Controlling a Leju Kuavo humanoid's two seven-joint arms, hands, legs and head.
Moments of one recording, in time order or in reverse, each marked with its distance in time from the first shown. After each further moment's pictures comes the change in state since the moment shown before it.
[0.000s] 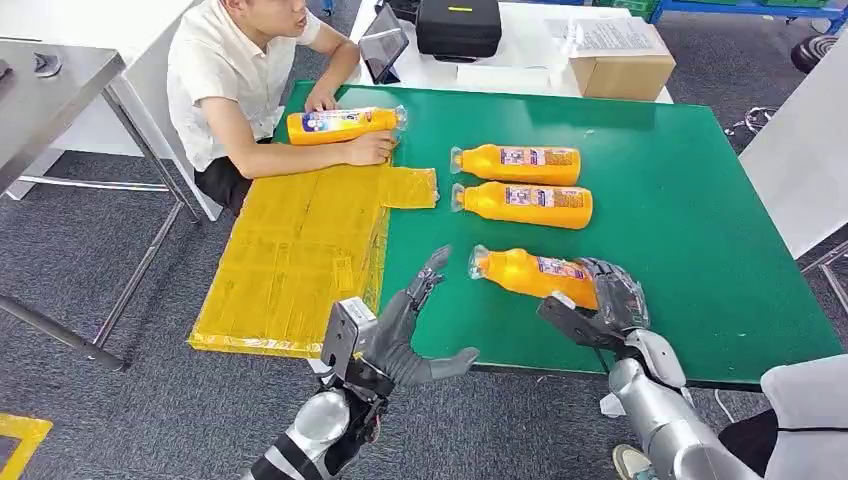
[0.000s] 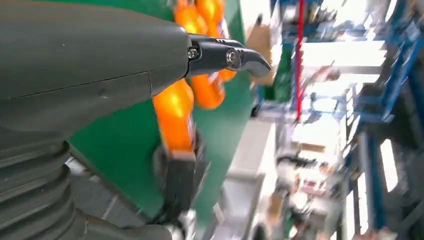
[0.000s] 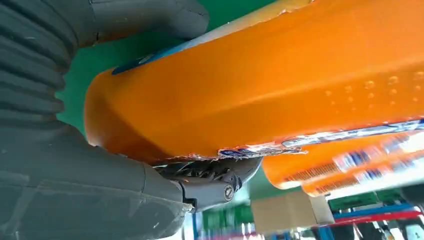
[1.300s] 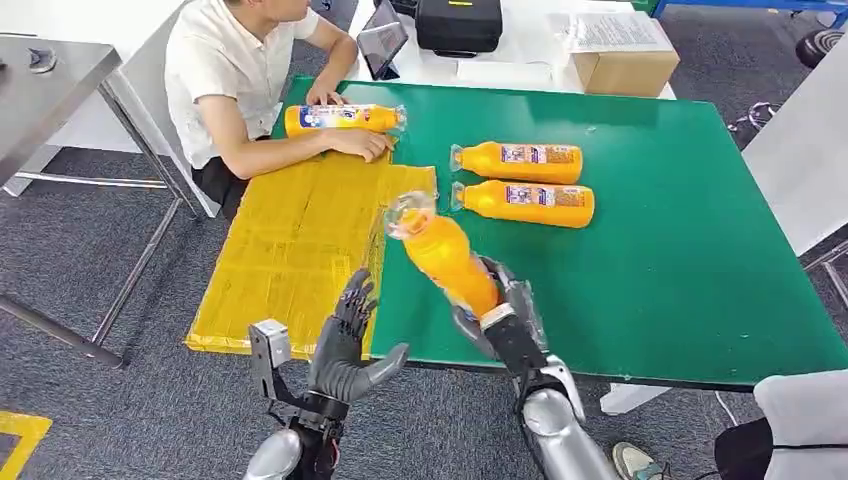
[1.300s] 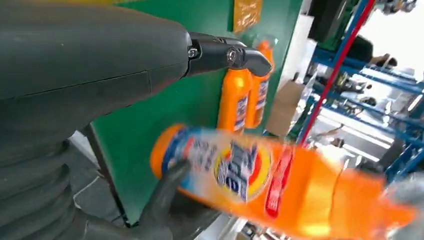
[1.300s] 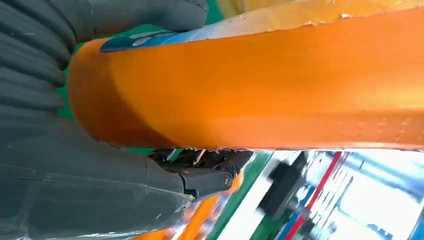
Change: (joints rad) left arm 0.197 0.037 0.142 -0.134 0.183 0.010 0.050; right arm 0.294 0.212 0.238 -0.687 -0.443 0.101 0.009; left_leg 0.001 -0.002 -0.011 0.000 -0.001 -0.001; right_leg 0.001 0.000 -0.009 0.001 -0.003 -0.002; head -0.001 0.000
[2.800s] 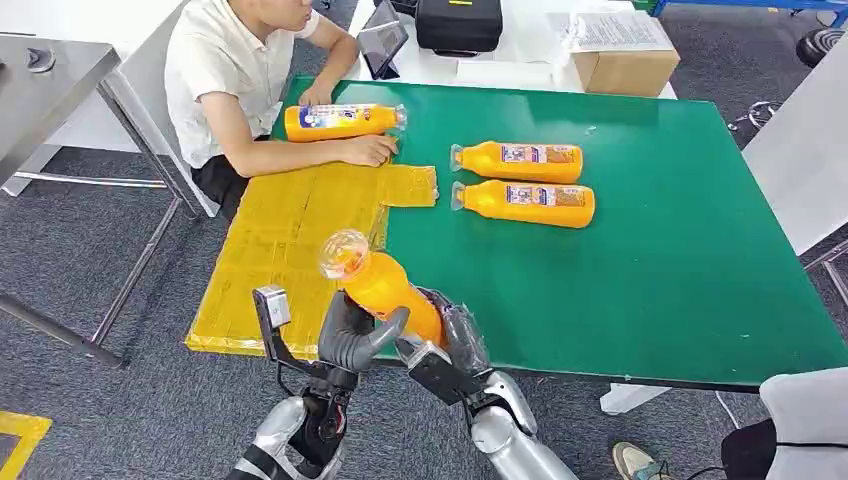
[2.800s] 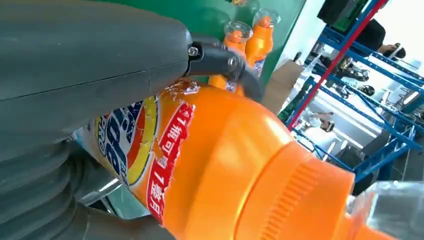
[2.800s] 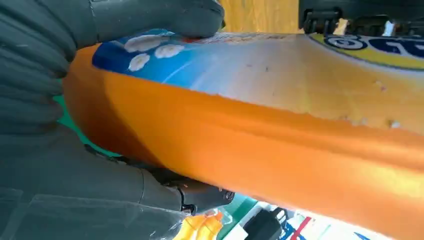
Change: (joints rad) left arm -0.118 -0.026 0.005 0.092 0.206 -0.065 0.034; right arm -0.077 0.049 0.235 0.279 0.048 -0.123 -0.075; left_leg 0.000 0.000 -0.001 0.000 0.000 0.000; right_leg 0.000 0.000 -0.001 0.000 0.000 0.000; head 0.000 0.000
